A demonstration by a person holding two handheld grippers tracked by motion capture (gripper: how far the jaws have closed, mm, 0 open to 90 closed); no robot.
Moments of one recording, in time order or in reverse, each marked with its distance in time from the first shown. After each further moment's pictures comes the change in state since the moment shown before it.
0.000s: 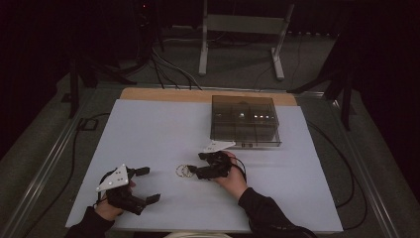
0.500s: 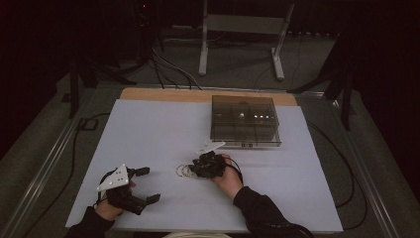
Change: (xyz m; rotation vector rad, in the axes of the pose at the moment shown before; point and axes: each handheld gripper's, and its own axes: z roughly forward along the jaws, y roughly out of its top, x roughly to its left) left arm 0.000 0.000 0.001 0.011 0.001 0.004; right arm 0.004 -0.001 0.021 0.130 -0.039 -0.042
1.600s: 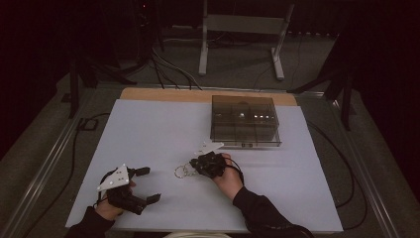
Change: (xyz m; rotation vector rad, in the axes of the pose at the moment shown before) left arm 0.000 0.000 0.001 0.006 0.001 0.000; right arm 0.010 0.009 -0.016 -0.034 -0.054 -0.074
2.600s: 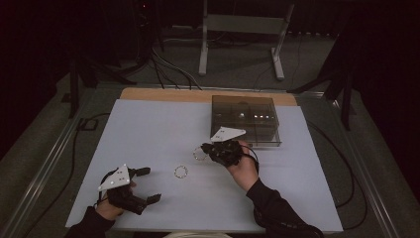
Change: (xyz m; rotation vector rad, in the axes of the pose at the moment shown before) left arm 0.000 0.000 0.001 0.000 0.000 -0.004; right arm -0.024 0.024 -0.064 -0.116 -0.052 0.005
